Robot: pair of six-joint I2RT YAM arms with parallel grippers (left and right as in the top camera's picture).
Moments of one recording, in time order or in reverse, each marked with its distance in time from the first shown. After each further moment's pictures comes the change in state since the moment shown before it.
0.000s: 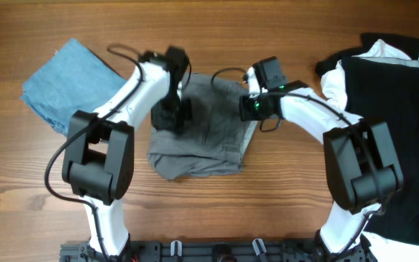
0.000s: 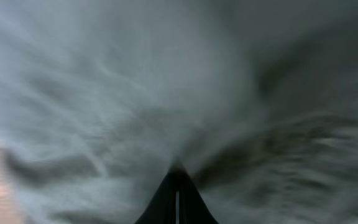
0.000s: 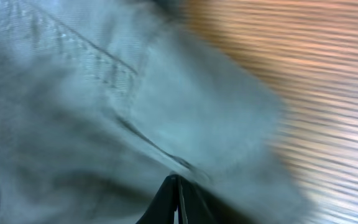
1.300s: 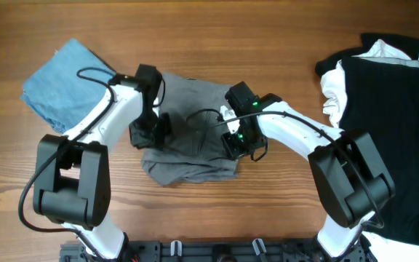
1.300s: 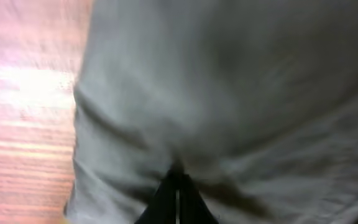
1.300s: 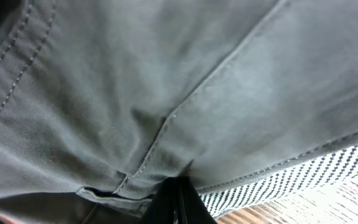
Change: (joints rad) left arm 0.124 -0.204 -0.279 0.088 0.006 0.004; right arm 0.209 -0.047 -0.040 -0.319 -0.114 -0.141
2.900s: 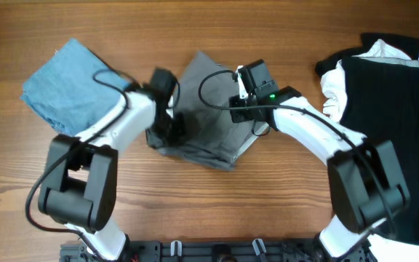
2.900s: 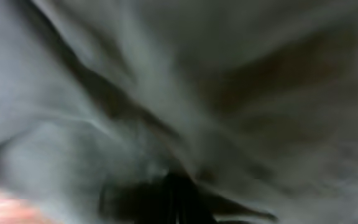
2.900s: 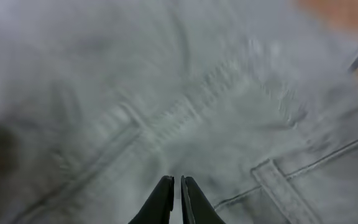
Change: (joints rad) left arm -0.095 -0.005 -0.096 0.252 0.061 -0.095; right arm -0.086 -0.062 0.008 0.348 0.222 0.139
